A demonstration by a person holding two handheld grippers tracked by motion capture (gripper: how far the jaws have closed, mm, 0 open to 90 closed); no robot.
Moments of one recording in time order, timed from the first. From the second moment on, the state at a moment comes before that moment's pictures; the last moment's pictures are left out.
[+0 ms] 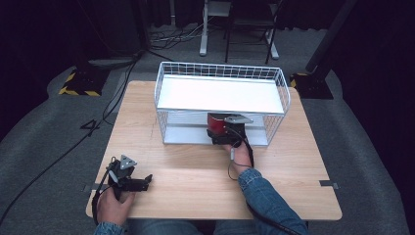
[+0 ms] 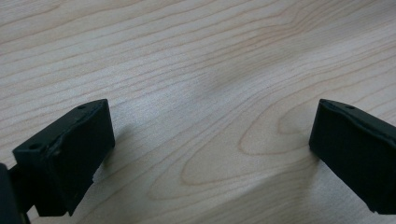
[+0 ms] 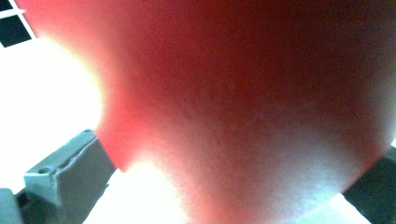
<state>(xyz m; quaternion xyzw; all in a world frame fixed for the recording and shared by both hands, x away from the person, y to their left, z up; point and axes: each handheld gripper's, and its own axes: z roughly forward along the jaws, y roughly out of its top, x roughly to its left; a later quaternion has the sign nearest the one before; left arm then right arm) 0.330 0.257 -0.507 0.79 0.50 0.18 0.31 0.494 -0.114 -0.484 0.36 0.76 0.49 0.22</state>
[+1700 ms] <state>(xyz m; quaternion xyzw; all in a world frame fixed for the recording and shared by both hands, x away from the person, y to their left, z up) 0.330 0.257 -0.507 0.79 0.50 0.18 0.31 0.406 -0.230 -0.426 0.32 0.79 0.49 0.17</state>
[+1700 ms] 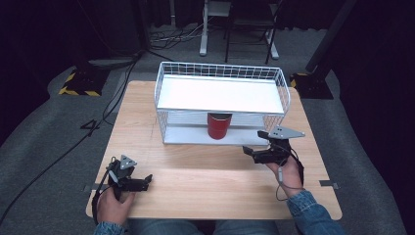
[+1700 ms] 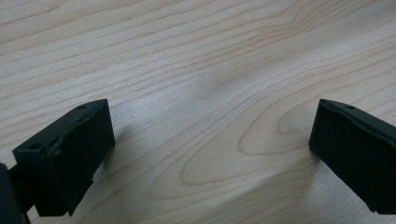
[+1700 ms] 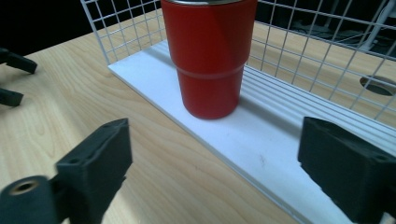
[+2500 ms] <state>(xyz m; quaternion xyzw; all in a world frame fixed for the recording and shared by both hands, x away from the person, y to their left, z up) 0.333 0.257 -0.507 0.78 0.51 0.18 0.31 0.380 -0.291 -0.443 0.38 0.81 0.41 0.18</state>
